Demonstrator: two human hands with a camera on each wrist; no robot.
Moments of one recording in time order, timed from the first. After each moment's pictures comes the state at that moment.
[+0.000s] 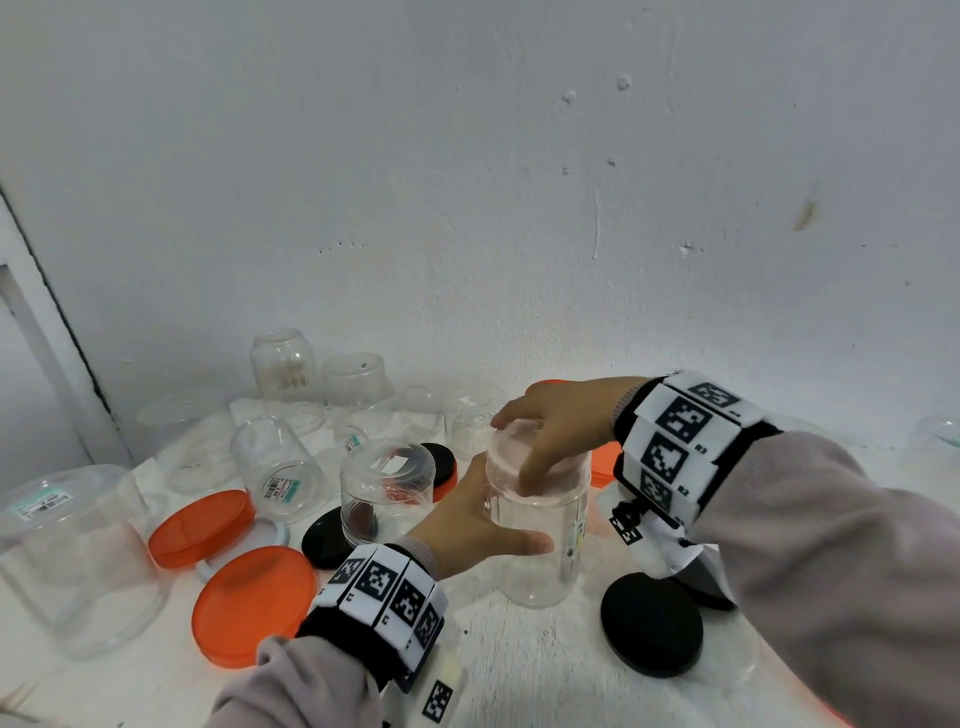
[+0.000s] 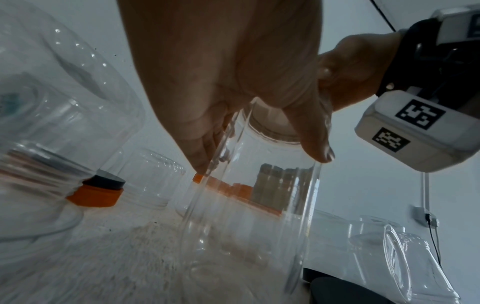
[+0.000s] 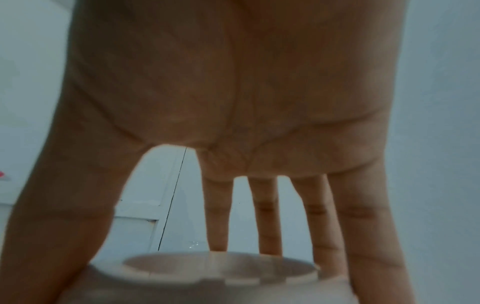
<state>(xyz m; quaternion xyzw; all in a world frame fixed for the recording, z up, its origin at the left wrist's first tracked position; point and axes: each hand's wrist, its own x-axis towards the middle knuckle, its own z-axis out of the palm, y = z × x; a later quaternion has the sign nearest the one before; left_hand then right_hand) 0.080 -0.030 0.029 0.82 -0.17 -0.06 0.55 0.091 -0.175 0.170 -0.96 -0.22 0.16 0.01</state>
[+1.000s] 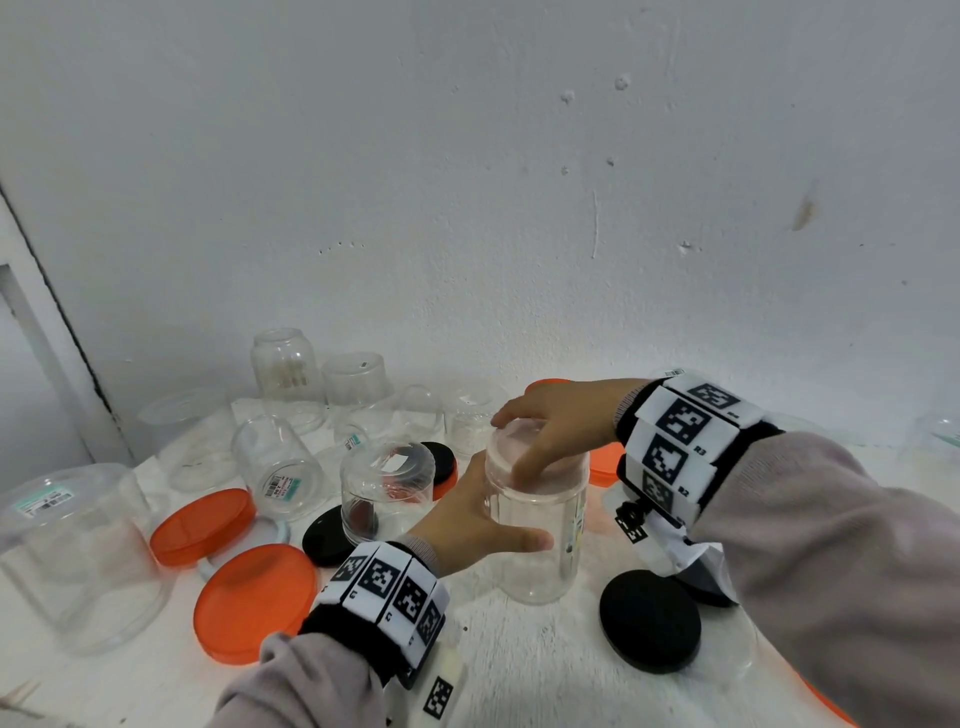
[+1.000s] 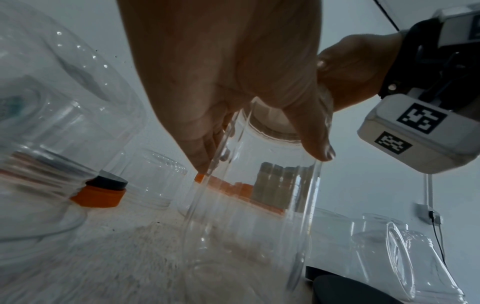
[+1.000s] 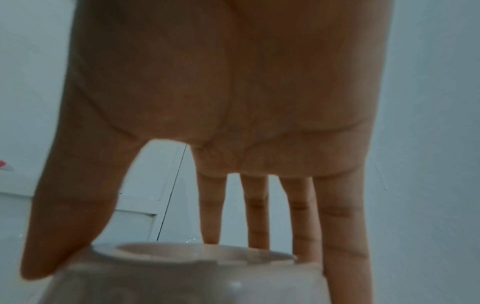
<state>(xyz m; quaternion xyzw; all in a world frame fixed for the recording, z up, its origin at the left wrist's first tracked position) 0.076 -0.031 0.032 0.82 -0.16 -0.05 0.54 0.090 -0.178 0.167 -0.96 -0.22 0.15 0.03</state>
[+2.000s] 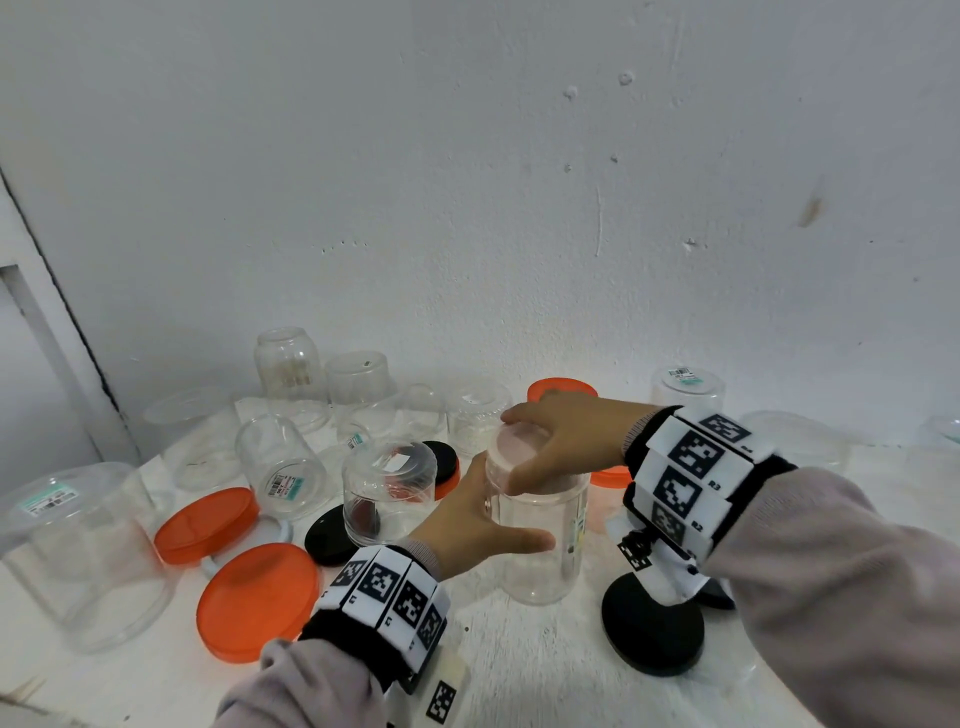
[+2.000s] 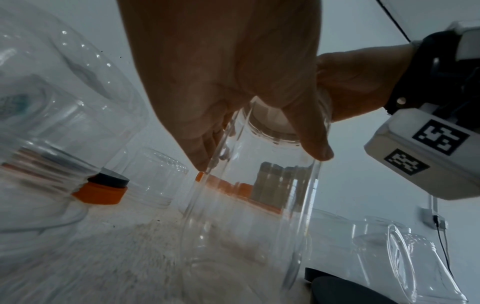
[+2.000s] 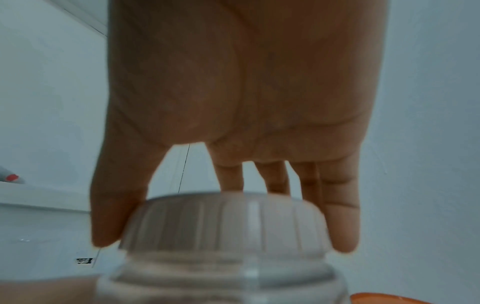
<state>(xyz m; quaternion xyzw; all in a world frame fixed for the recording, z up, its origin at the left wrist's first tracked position) 0.076 -0.031 0.029 0.82 -0.15 -0.04 0.55 0.090 -0.183 0.148 -0.97 -0.21 0.11 0.06</state>
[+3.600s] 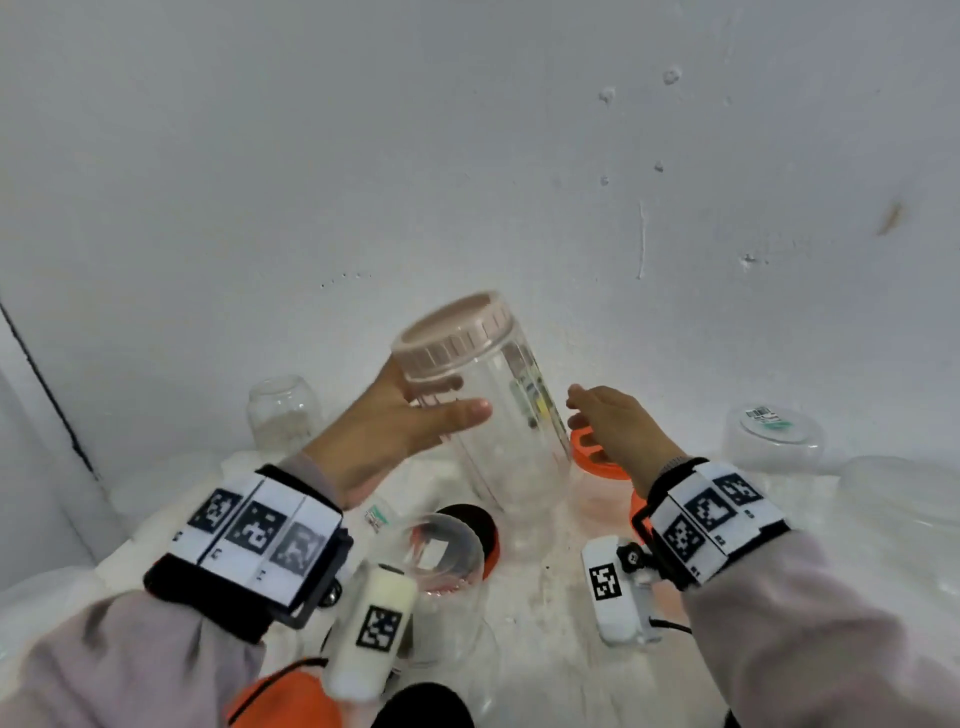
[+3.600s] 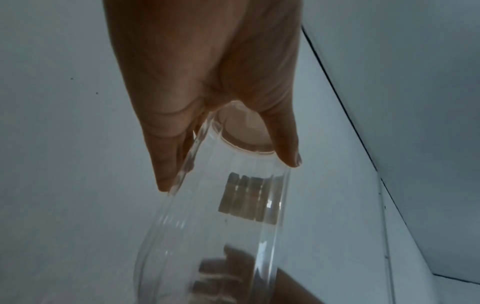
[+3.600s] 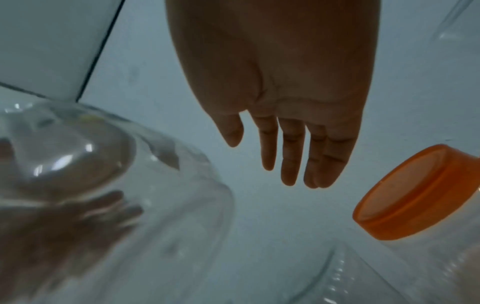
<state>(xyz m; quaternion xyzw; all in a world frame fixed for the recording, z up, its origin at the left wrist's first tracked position) 0.148 0.065 0.156 0.74 -0.16 0.02 0.65 0.205 -0.154 0.112 -0.81 0.01 -0.05 0.58</state>
